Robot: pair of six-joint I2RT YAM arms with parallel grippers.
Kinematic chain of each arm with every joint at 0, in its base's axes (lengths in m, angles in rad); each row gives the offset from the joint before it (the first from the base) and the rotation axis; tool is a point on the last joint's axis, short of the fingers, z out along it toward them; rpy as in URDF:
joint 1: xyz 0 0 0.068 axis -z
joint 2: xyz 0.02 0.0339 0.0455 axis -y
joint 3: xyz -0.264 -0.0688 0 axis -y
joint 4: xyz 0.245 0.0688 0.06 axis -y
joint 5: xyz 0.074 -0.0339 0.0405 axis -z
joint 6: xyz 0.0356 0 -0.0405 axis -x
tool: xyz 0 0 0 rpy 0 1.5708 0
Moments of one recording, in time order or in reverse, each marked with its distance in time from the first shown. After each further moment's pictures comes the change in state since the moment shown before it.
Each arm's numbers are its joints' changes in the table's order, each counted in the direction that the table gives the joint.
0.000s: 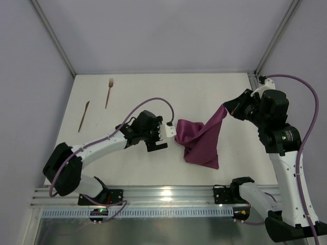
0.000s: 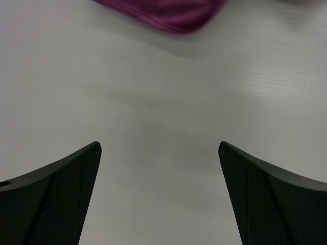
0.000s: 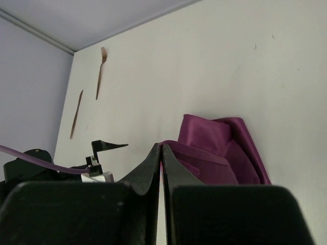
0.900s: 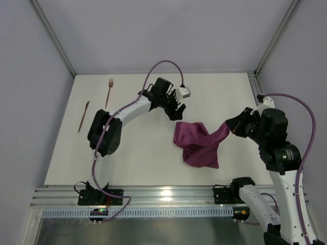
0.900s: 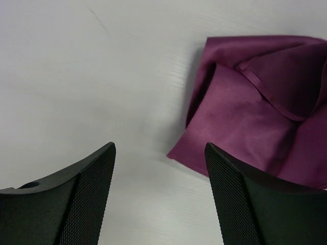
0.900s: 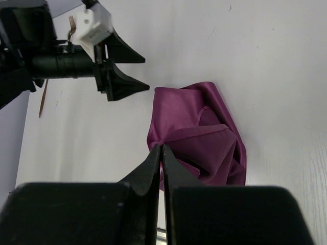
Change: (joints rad) left arm -0.163 -0.673 0.763 0.001 0.374 0.251; right arm 0.045 0.188 -0.204 -0.103 -0.005 0.074
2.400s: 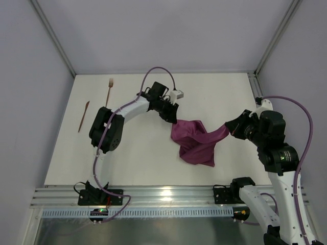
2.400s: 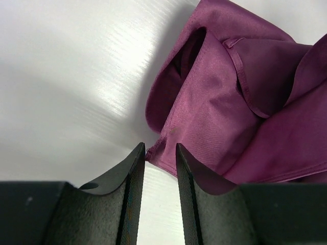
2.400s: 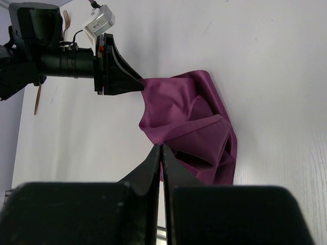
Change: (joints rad) left arm -0.037 -0.091 -0.030 -0.075 0.095 0.254; right arm 0.000 0.019 -0.048 0.009 0.000 0.000
